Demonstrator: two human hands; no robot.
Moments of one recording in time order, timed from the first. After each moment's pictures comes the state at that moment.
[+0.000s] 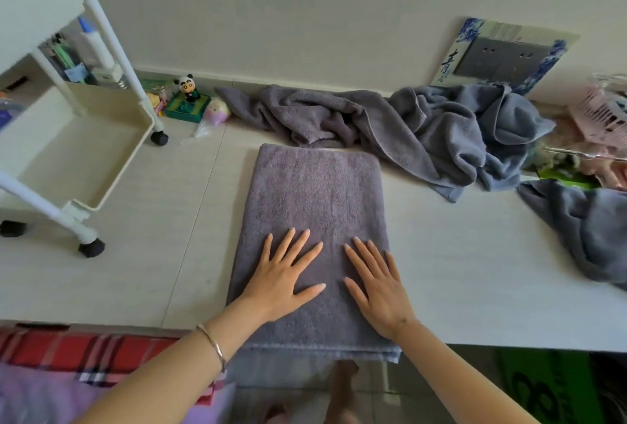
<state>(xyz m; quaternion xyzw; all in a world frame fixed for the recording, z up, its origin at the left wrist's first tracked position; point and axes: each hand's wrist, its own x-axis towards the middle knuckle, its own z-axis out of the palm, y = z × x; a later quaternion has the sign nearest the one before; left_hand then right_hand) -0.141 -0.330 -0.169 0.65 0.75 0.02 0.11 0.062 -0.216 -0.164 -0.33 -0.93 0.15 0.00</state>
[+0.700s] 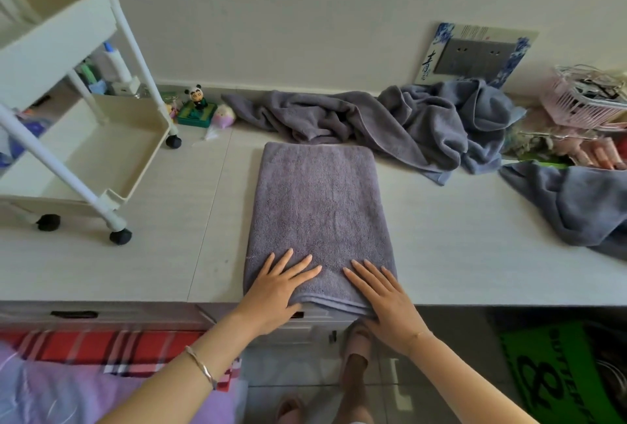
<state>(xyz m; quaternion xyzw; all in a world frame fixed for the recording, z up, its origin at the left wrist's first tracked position) -0.123 -0.401 -0.143 0.69 0.70 0.03 0.18 0.114 -0.285 -0.153 -0.25 -0.96 0.14 0.00</state>
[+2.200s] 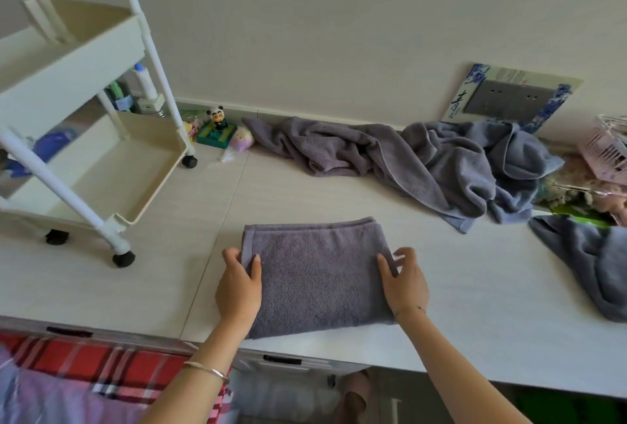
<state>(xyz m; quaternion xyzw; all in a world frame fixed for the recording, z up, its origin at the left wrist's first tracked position) -0.170 -0.359 -0.130 0.19 0.90 0.38 0.09 0.029 -0.190 -0.117 -0.60 -0.72 0.30 0.17</state>
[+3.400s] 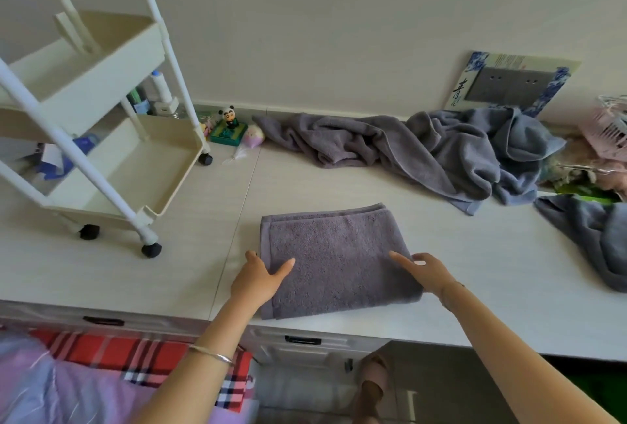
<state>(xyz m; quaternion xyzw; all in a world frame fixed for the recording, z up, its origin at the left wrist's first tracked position) -0.175 -0.380 -0.110 0.23 0.90 0.22 0.31 0.061 -0.178 -0.112 -0.59 -0.65 0.47 -0.01</state>
